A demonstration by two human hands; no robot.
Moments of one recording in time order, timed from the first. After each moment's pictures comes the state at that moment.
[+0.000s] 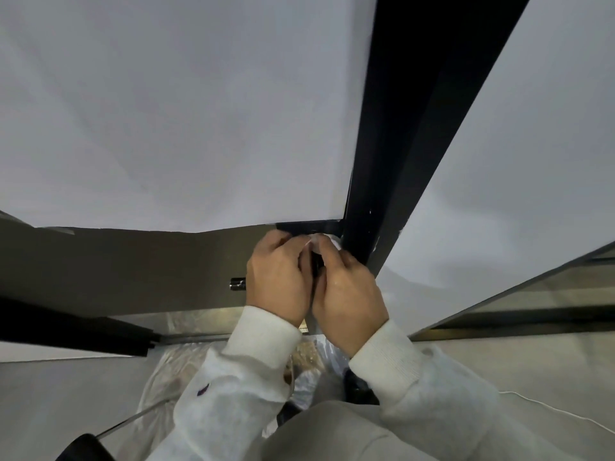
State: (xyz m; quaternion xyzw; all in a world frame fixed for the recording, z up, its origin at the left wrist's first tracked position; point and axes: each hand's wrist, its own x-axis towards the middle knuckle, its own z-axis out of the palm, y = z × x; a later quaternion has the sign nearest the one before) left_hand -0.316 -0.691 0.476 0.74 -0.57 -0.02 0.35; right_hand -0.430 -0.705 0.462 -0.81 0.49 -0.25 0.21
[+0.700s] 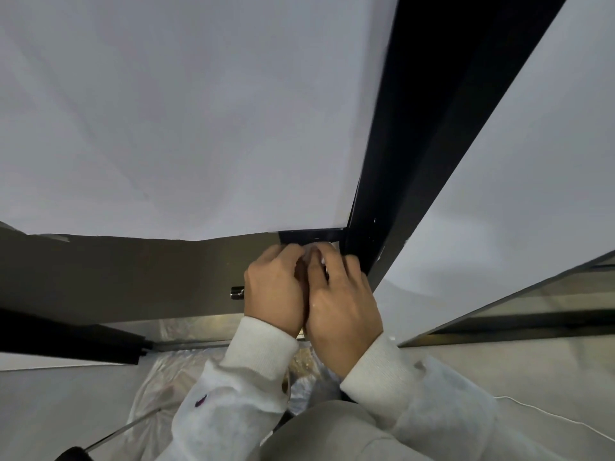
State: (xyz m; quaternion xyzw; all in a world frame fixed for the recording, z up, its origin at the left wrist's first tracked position) left_hand -0.307 -0.692 0.465 0.75 -0.56 -0.04 0.35; right_hand -0.414 -0.694 0.464 -0.85 0.50 -0.17 0.05
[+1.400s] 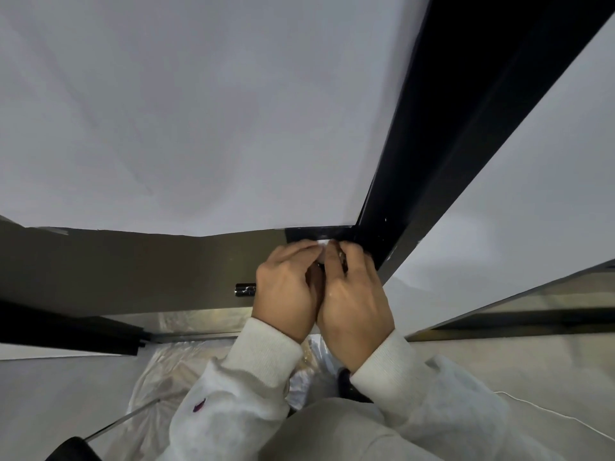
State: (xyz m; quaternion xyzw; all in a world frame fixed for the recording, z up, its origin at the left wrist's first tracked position) left_hand -0.309 -0.689 0.467 0.69 -0.60 -0.05 0.39; right_hand -0.414 -0.703 0.454 -0.82 0.53 -0.22 0.06
